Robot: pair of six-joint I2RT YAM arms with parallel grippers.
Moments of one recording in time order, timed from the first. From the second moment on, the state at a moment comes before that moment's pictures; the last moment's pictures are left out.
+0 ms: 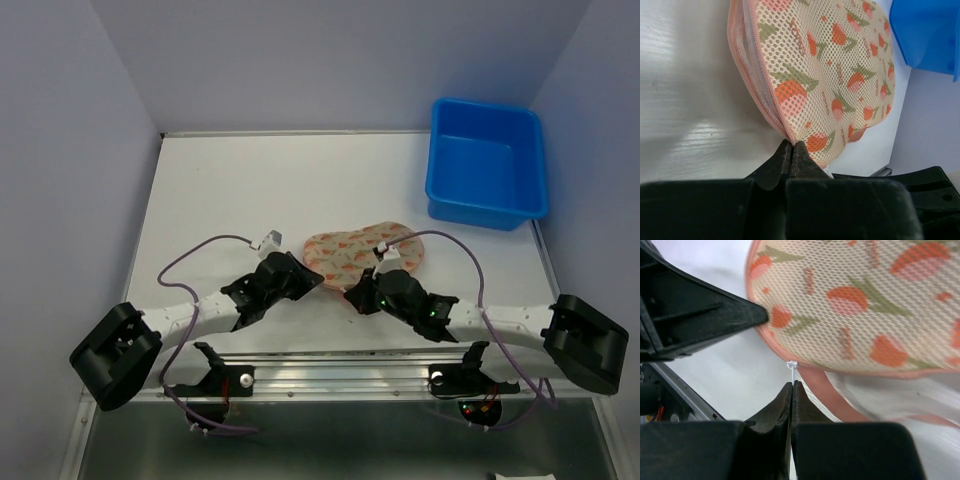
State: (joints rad) left arm -0.81 1.20 0.41 0.21 -0.14 -1.24; right arm 1.02 1.25 0.43 0.33 0.21 0.75
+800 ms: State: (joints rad) left arm -0.52 1.25 0.61 0.08 -0.11 -0.98; right arm 1.02 1.21 0.44 0.16 0.17 0.68
